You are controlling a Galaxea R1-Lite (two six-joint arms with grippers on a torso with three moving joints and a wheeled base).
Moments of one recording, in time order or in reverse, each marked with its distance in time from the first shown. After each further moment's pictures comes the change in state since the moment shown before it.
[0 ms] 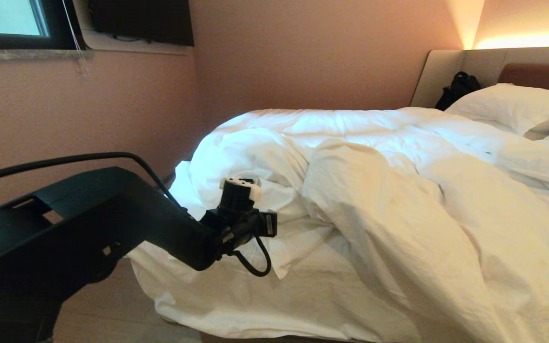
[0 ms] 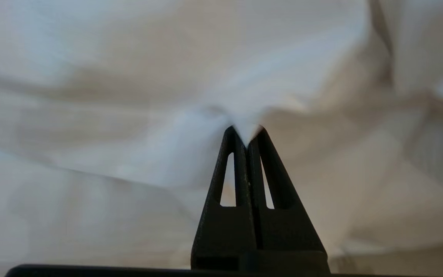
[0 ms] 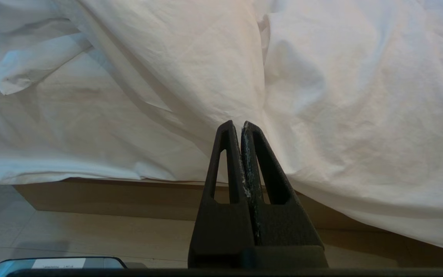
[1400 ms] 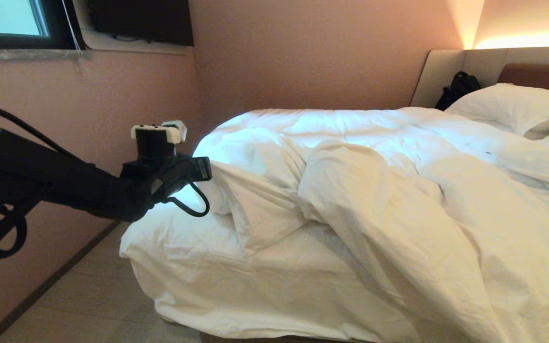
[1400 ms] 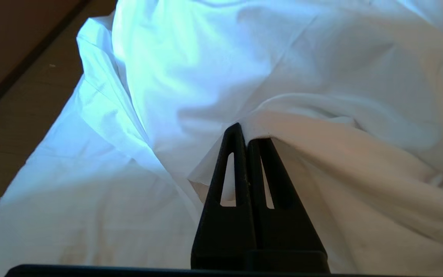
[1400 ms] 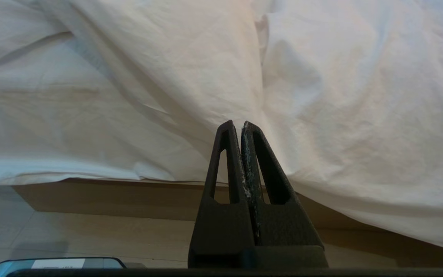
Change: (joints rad) left arm 0.309 -0.165 -0.062 -0.003 0.006 0.095; right arm 0.000 0.000 0.000 0.000 0.000 0.000
